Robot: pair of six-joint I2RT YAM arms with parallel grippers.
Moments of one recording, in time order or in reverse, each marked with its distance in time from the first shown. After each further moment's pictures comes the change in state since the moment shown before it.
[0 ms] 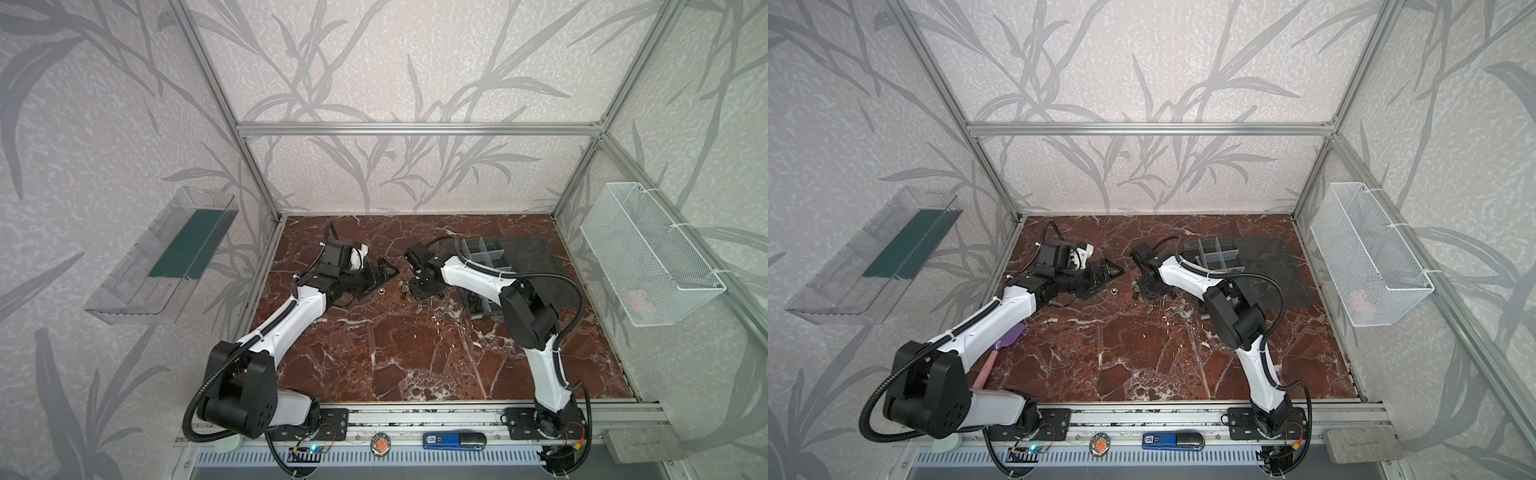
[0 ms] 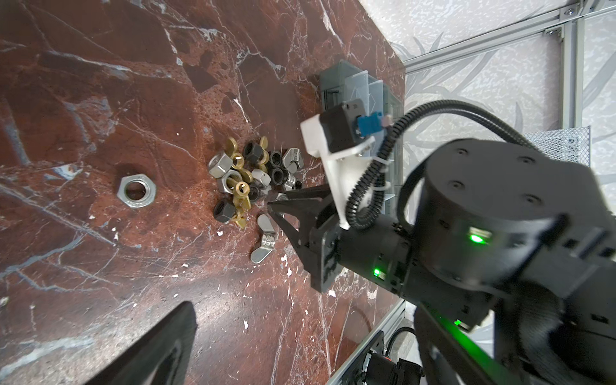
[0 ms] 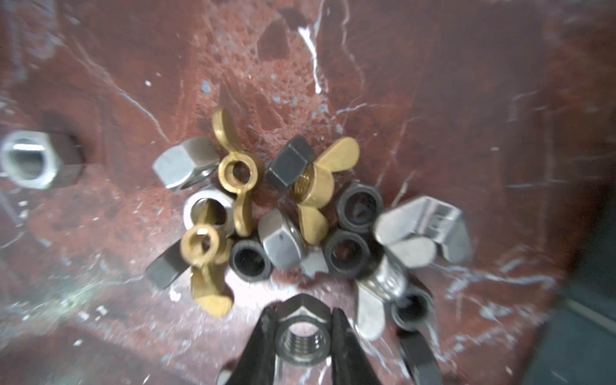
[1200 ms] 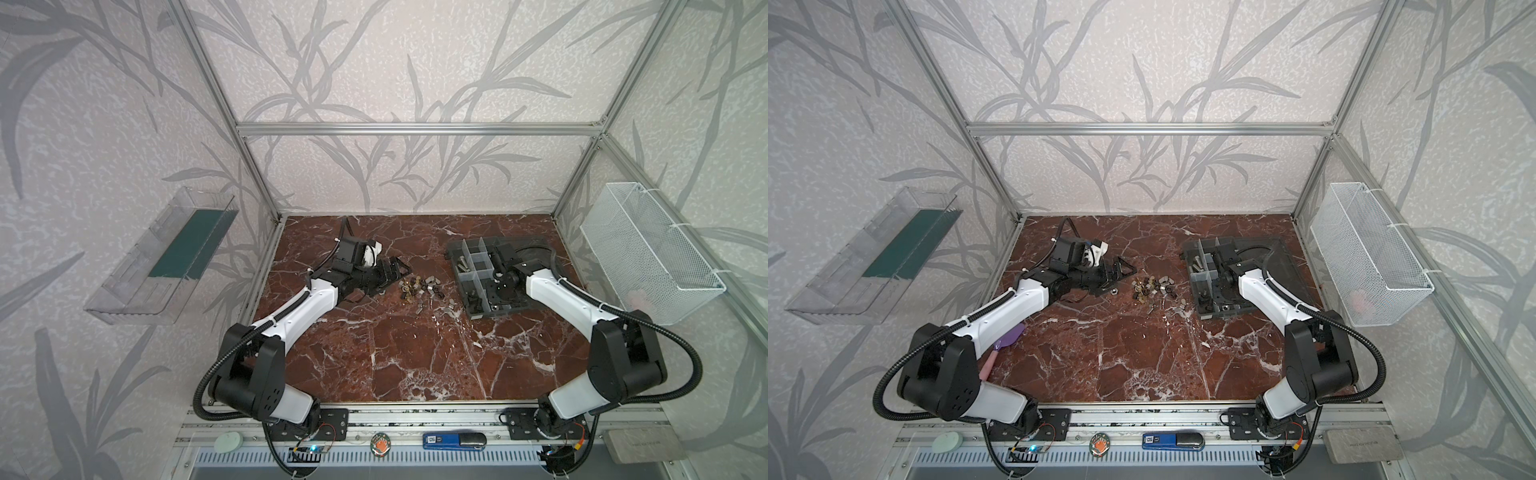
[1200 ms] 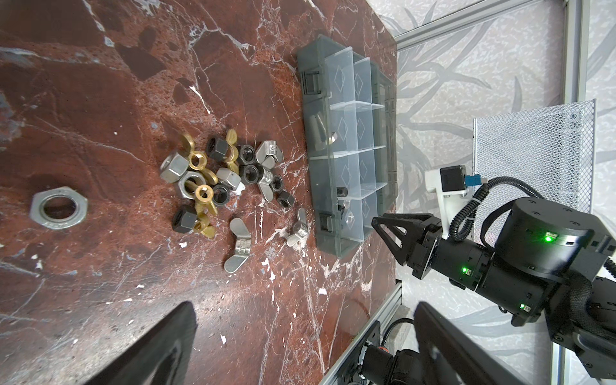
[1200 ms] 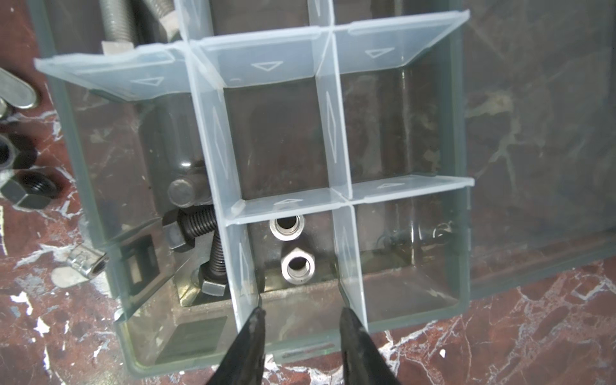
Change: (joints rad) left arm -0.087 0.096 0.064 0.035 0.006 -0.012; right arm -0.400 -0.561 -0.571 -0.013 0.087 -0.021
